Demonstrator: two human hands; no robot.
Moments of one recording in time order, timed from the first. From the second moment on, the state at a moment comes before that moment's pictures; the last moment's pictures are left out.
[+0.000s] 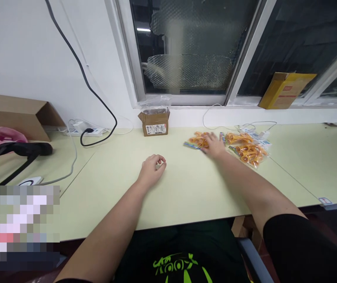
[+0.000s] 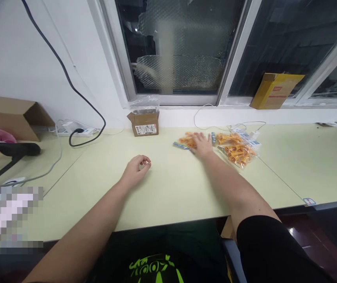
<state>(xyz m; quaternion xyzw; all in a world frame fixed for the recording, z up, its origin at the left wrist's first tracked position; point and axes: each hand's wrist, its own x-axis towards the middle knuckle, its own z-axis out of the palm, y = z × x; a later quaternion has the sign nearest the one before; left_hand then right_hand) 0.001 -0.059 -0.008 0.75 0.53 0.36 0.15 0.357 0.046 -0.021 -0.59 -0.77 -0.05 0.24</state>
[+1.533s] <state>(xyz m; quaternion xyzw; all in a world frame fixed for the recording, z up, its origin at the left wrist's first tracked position) -0.050 0.006 -0.039 0.52 0.59 0.54 0.29 0.392 0.008 -0.057 -0.57 -0.50 0.32 0.56</state>
